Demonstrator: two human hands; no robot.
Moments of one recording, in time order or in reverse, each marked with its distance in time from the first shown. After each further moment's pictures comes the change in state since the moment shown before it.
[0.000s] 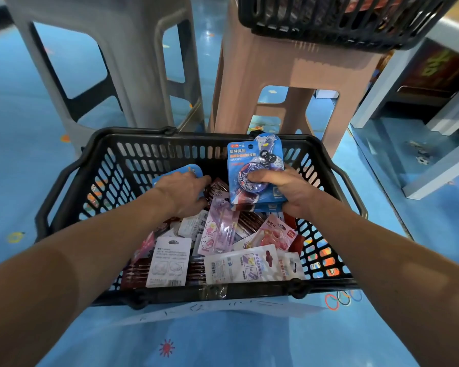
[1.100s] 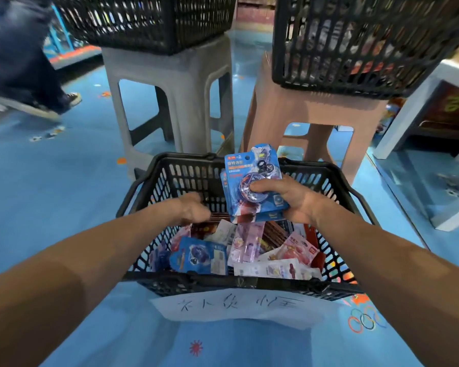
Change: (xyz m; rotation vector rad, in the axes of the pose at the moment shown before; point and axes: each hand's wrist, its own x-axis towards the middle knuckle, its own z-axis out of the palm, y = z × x) left_hand -0.070 -0.031 -0.035 -0.787 -0.242 -0.444; right_hand -0.036 -0.033 0.058 -0.106 -0.288 0.010
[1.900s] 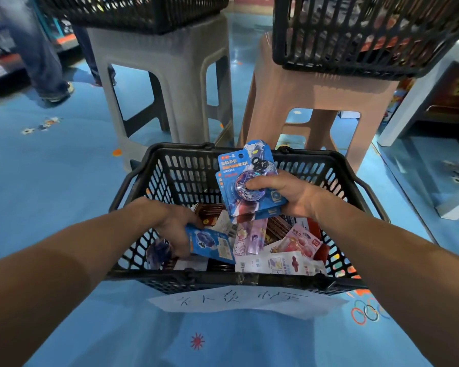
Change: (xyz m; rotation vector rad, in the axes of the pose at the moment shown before) left_hand 0.001 -0.029 -0.004 0.632 -0.381 0.214; right_hand 0.016 0.011 -0.005 -0.039 -0.041 0.055
